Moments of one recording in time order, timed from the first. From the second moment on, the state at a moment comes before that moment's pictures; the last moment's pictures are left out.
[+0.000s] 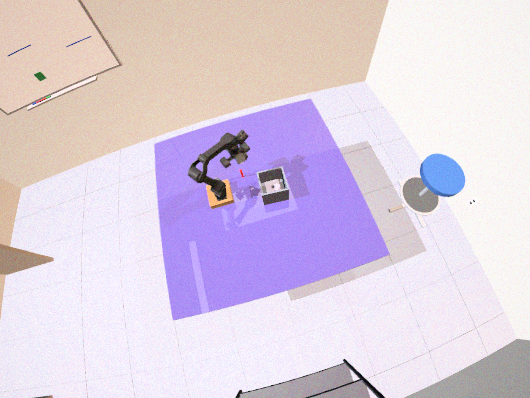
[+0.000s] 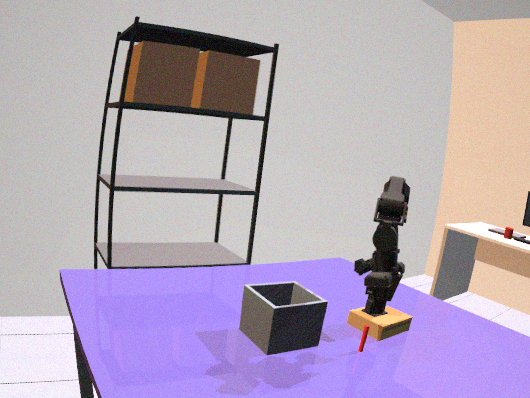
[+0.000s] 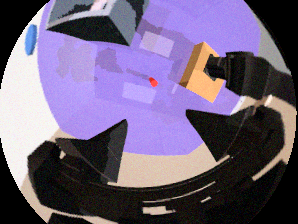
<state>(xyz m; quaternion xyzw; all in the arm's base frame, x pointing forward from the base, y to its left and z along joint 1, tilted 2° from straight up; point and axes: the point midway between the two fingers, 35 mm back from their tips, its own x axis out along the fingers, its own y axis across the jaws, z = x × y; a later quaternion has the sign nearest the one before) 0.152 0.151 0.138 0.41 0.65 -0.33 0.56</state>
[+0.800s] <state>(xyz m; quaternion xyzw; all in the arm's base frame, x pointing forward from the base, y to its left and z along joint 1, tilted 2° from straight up) 0.149 0.123 0.047 0.39 0.63 -0.41 0.53</state>
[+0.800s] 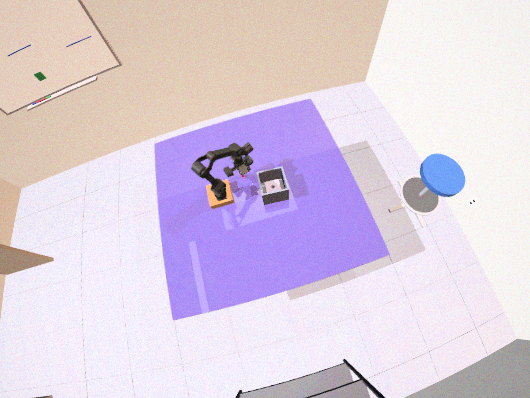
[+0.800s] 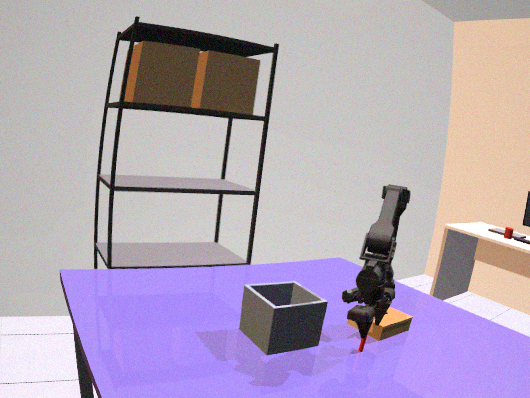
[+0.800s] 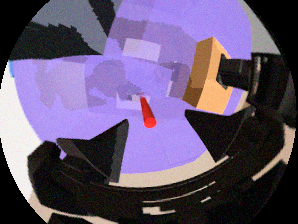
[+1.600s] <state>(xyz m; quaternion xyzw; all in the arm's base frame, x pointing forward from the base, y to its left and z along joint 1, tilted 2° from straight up) 0.166 0.132 0.020 0.41 0.63 -0.39 0.53</state>
